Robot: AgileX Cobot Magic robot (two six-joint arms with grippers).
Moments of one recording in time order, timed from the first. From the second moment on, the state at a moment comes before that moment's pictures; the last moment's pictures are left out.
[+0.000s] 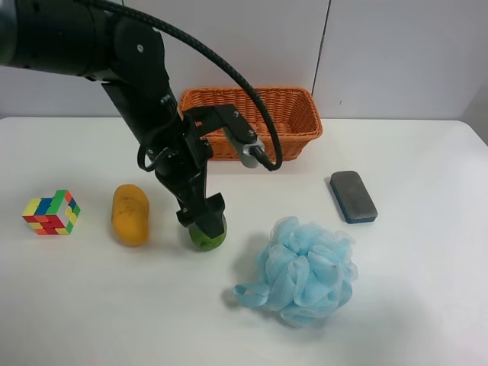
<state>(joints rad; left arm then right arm) -0.64 1.84 -1.25 -0.22 0.81 0.66 0.03 0.00 -0.48 0.00 1.06 0.01</state>
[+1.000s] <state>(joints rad) -0.64 2.01 -1.24 -0.21 0.65 0.73 0.03 0.00 -0.48 0.00 1.06 0.01</state>
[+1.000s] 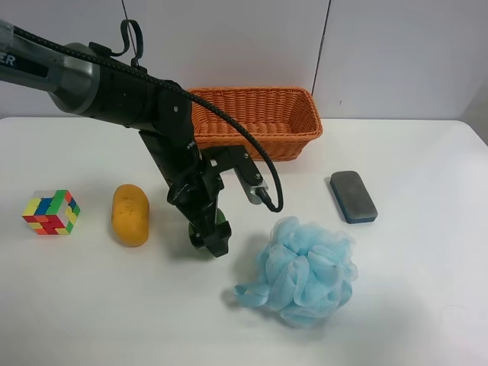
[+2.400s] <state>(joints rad) -0.64 2.01 -1.24 -0.21 0.66 0.73 0.03 0.00 -0.48 0.00 1.06 0.01</state>
